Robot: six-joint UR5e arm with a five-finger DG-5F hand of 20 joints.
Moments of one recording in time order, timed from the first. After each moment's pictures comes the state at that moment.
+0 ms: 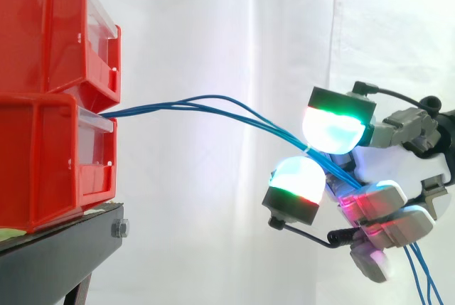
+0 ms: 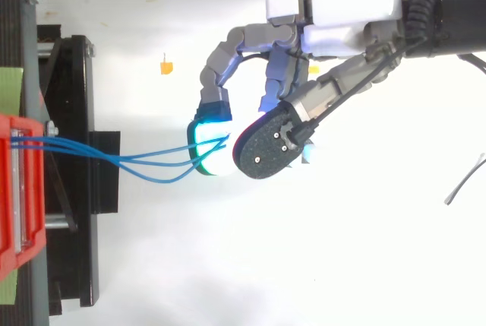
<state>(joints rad) -0.03 -2.27 -1.11 -3.19 -1.70 -0.06</state>
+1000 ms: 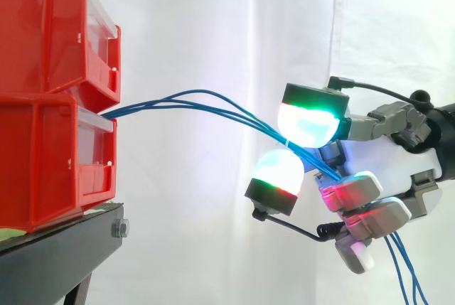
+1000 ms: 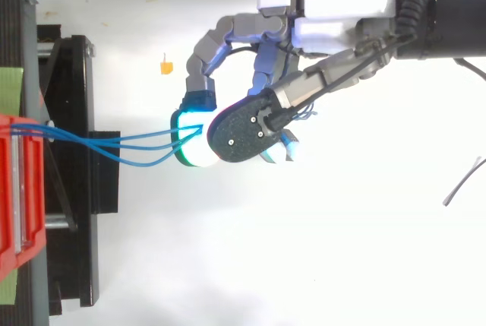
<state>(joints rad) -0.01 -2.27 -1.10 -3.18 -1.62 -0.03</state>
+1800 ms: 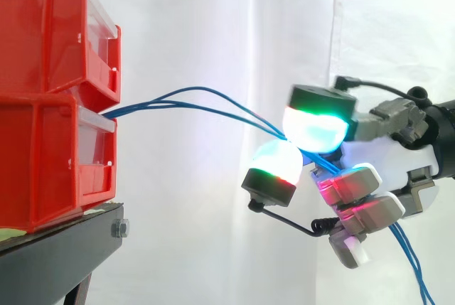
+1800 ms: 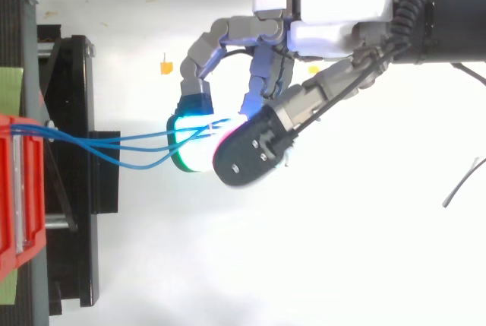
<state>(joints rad) 0.00 -2.27 -1.10 -3.16 -1.61 -0.03</state>
